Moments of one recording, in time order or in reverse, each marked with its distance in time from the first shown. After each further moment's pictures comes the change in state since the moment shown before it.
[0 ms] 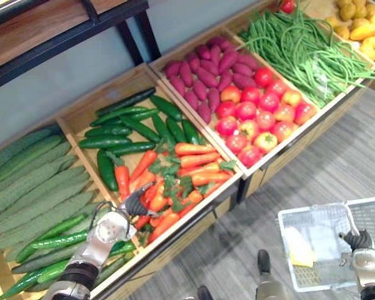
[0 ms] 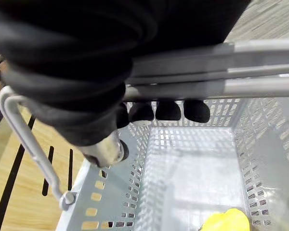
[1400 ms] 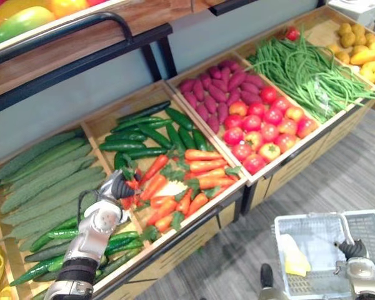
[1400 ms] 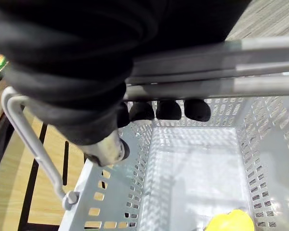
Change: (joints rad) left arm 0.001 -0.038 0.241 -0.141 0.269 0.092 0.164; right arm 0.045 0.064 -0.030 -0.003 -0.002 0.013 -0.001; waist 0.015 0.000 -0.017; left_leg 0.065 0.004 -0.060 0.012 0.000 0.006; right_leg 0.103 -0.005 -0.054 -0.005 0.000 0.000
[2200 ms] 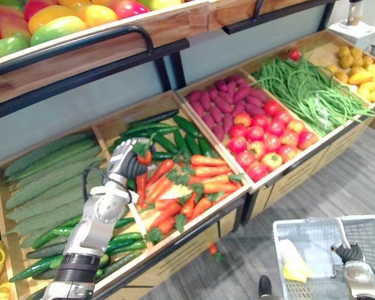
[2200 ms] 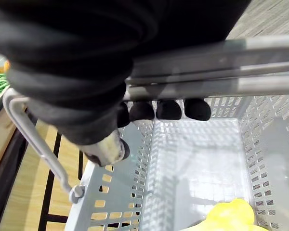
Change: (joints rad) left arm 0.009 0.002 -0.076 -0.425 0.020 -0.059 0.011; right arm 0.009 0.016 0.013 0.013 -0.001 0.000 0.010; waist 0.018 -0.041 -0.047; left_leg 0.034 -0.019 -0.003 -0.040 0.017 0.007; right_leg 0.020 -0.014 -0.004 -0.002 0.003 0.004
